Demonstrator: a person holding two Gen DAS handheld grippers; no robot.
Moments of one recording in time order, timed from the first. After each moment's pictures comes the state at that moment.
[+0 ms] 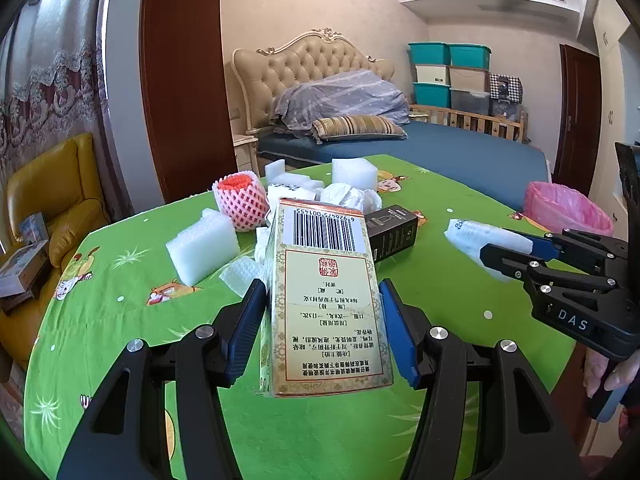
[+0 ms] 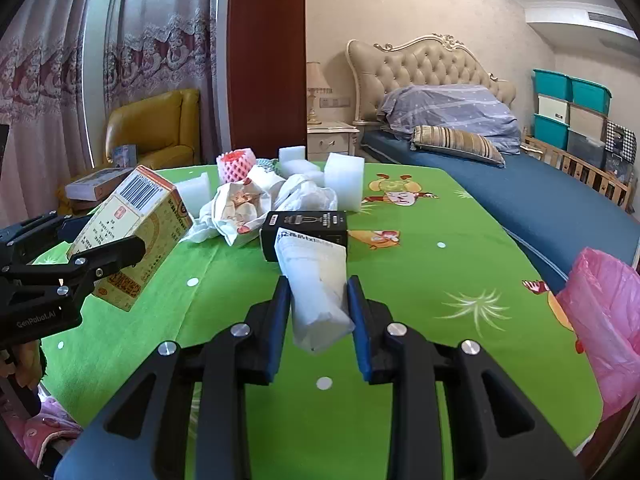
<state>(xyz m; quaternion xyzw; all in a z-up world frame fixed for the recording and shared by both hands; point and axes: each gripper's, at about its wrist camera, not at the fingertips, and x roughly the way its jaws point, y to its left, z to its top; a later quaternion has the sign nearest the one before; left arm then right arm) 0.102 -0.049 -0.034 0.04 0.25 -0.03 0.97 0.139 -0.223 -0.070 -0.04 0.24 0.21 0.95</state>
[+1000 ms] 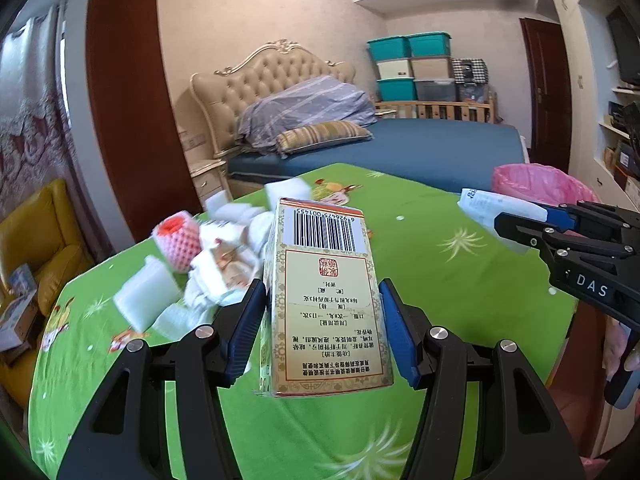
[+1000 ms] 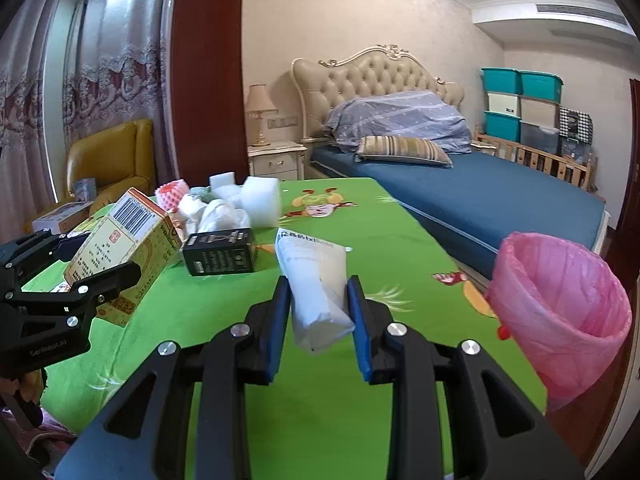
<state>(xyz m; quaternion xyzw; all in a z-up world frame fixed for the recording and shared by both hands) 0.120 -0.121 -0.032 0.11 0.24 -0.08 0.96 0.134 -0.302 -0.062 -0.01 0.21 0.13 0.97</state>
